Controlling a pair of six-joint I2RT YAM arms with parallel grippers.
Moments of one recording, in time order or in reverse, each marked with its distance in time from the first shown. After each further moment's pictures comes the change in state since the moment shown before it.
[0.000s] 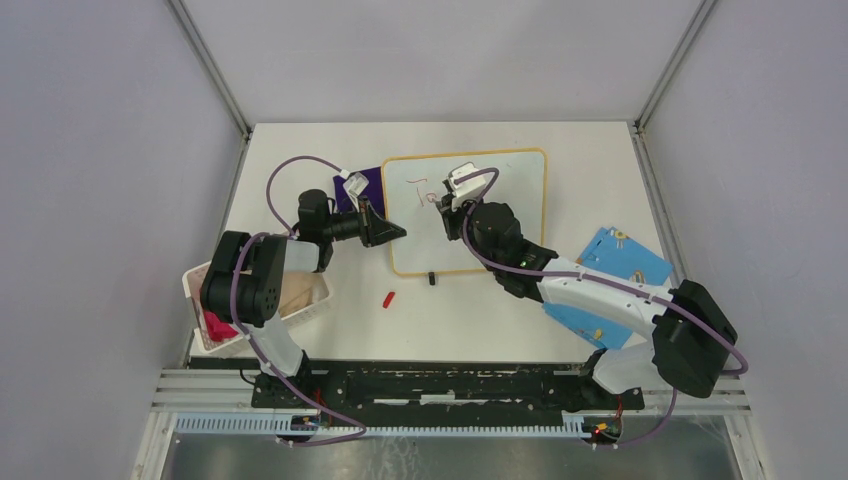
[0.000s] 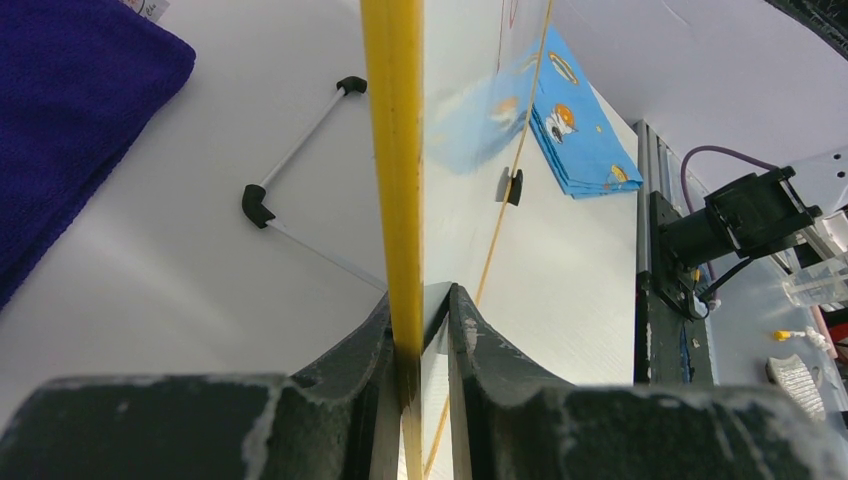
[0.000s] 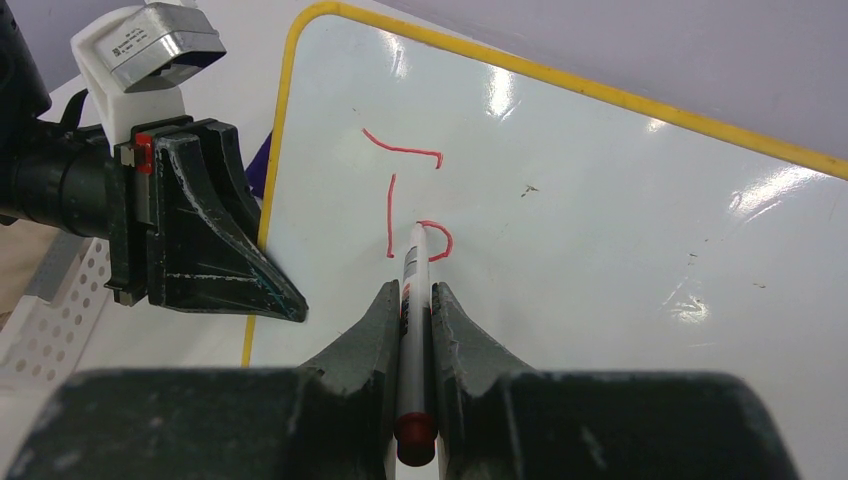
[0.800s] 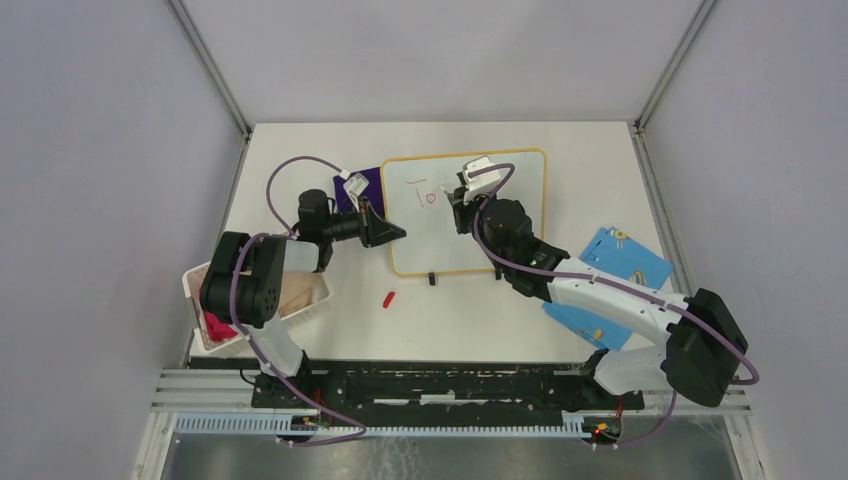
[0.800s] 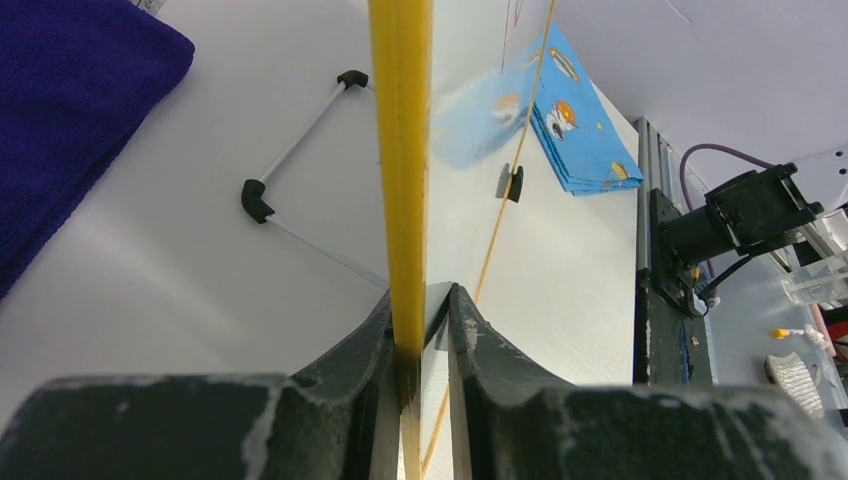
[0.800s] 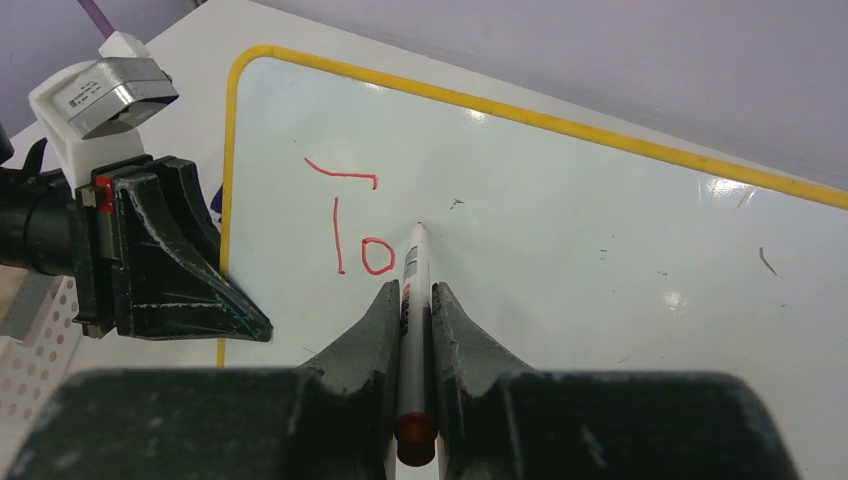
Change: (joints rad) left arm 0.000 -0.005 0.000 -0.023 0.001 0.011; right arm -0.023 -0.062 0.000 -0.030 0.054 0.009
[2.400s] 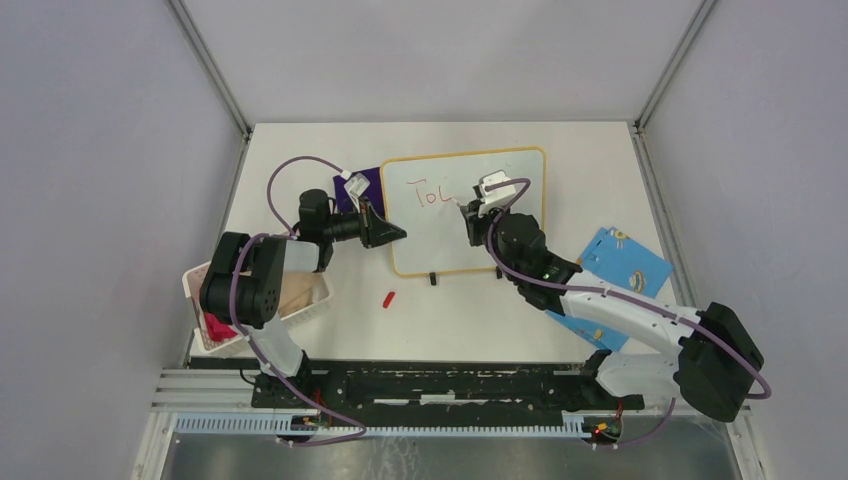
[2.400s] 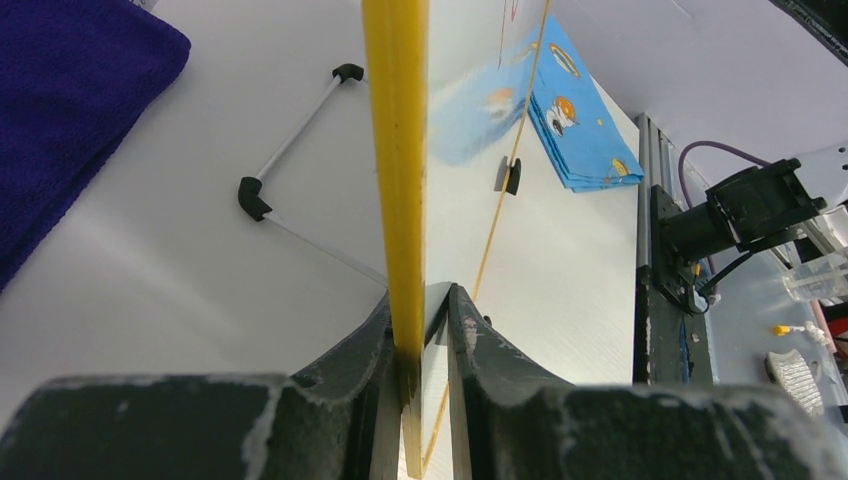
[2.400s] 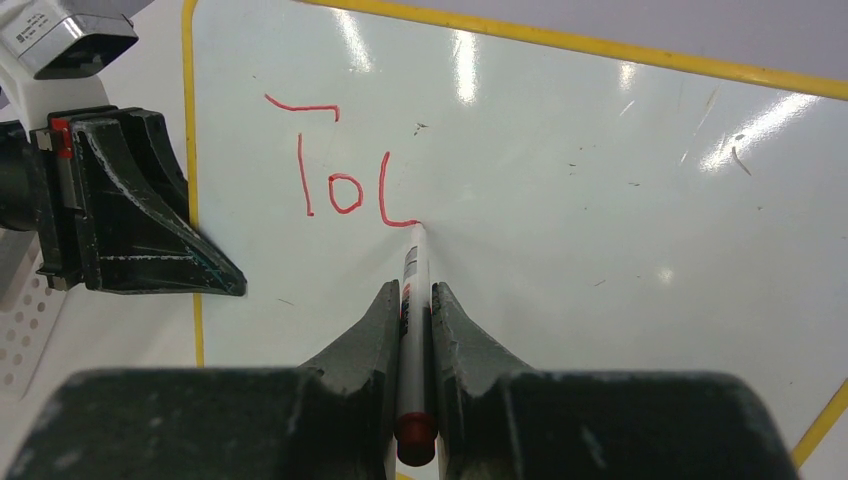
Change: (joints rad) left arm -0.003 -0.004 0.002 -0.018 -0.002 0.007; right arm -0.018 -0.080 -0.137 0.029 -0.002 0.031
